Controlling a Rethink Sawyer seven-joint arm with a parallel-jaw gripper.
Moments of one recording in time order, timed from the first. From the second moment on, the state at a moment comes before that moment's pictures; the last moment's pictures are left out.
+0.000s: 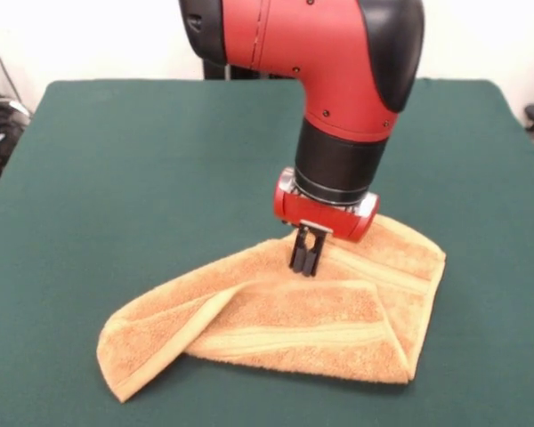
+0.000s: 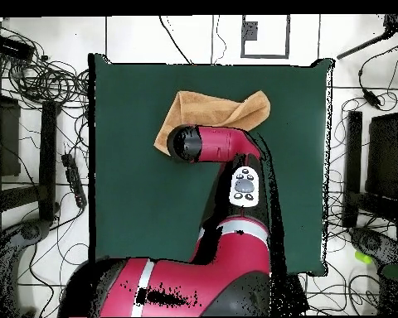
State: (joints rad) arm -0.03 -0.26 -0.14 1.23 -0.07 0.49 2.09
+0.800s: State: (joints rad) arm -0.01 -0.29 -0.13 1.30 -0.07 0.61 2.09
